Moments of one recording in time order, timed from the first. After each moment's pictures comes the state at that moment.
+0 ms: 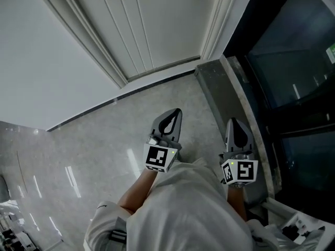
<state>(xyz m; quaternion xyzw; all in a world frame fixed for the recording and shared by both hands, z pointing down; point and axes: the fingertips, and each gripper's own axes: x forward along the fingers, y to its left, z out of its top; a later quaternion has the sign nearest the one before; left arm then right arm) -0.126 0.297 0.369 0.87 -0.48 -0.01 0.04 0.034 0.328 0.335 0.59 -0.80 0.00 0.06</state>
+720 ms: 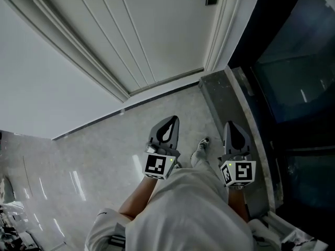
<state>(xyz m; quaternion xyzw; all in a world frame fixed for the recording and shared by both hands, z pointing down) -0.104 0.193 0.378 0.86 -0.51 0.00 0.03 0.064 0.208 0.368 0.58 -0.82 0.03 0.06</state>
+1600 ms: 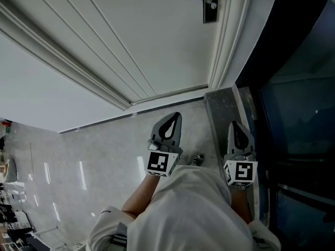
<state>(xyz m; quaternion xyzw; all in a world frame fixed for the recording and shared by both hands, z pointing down) 0.007 0.028 0.359 0.82 -0.57 0.02 0.00 0.184 0.027 0.375 0.53 -0.84 0.00 0.08</state>
